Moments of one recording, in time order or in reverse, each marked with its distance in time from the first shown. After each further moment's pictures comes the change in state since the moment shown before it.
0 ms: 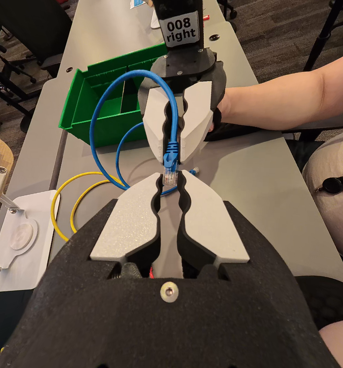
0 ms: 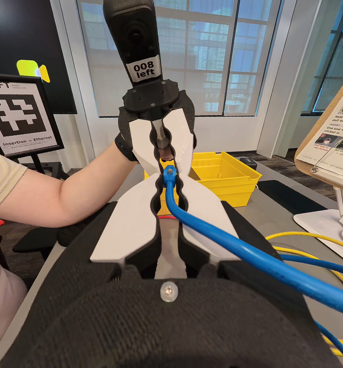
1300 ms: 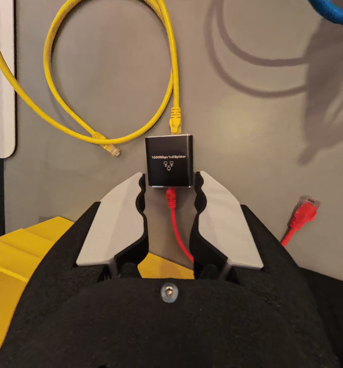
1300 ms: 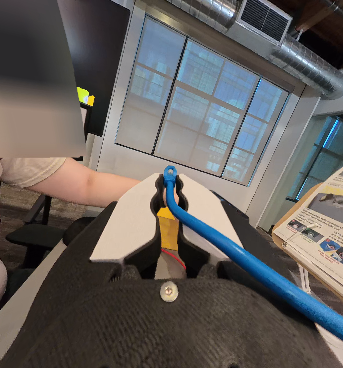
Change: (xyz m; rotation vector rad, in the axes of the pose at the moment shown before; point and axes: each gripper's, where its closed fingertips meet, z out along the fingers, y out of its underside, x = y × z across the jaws) left arm -0.062 0.166 0.041 -0.693 -0.188 -0.323; right arm -0.047 -0.064 -0.065 0.264 -0.119 -0.298
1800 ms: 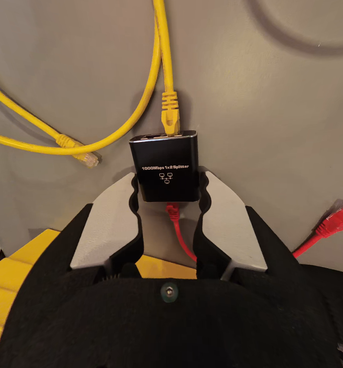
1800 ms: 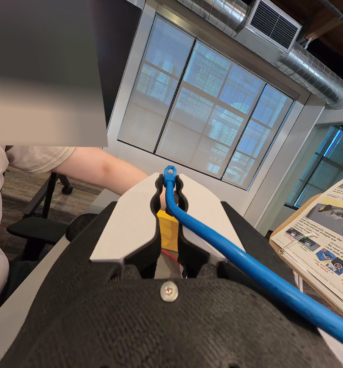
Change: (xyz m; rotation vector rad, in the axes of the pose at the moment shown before) left arm 0.002 0.015 0.043 -0.255 0.049 0.072; right arm -0.011 -0.010 -0.003 -0.004 -0.028 -0.050
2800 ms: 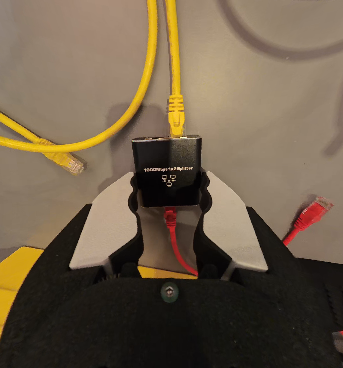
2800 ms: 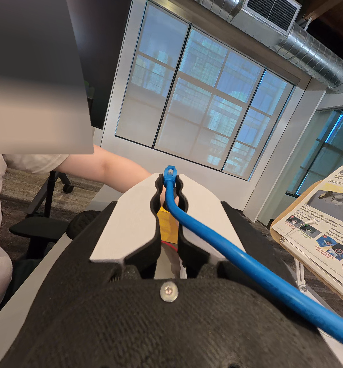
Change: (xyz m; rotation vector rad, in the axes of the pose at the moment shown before) left arm 0.010 -0.003 0.001 0.061 0.120 -0.019; right arm 0.007 0.008 -0.001 -0.039 0.020 0.041
